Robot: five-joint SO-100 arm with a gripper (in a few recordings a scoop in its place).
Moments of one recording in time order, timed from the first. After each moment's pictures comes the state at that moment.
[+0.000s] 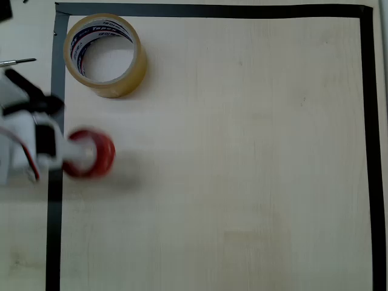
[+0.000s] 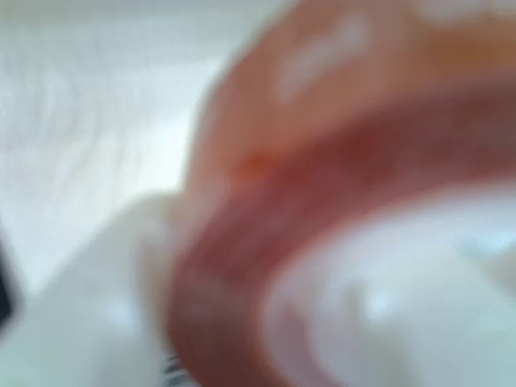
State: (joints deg) arm 1.3 135.4 127.3 77.3 -16.1
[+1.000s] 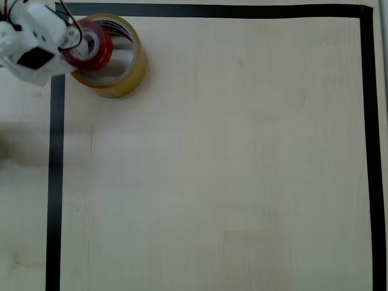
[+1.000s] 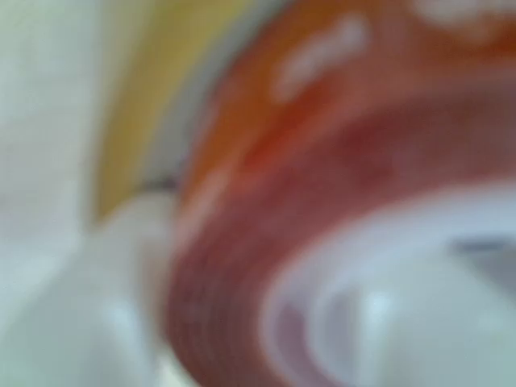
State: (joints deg) arm -35.3 108.7 118.7 69.4 -16.6
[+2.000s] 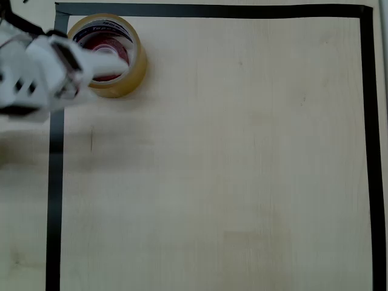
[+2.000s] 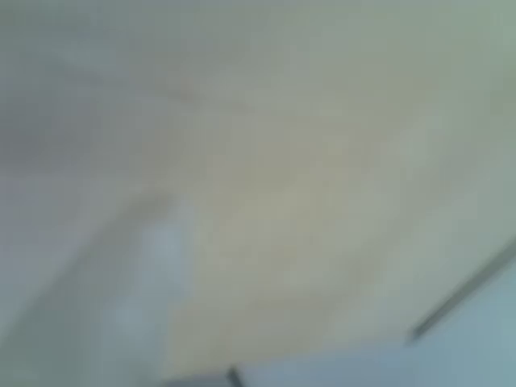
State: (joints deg) arm -15.1 125.9 121.4 68.5 -15.6
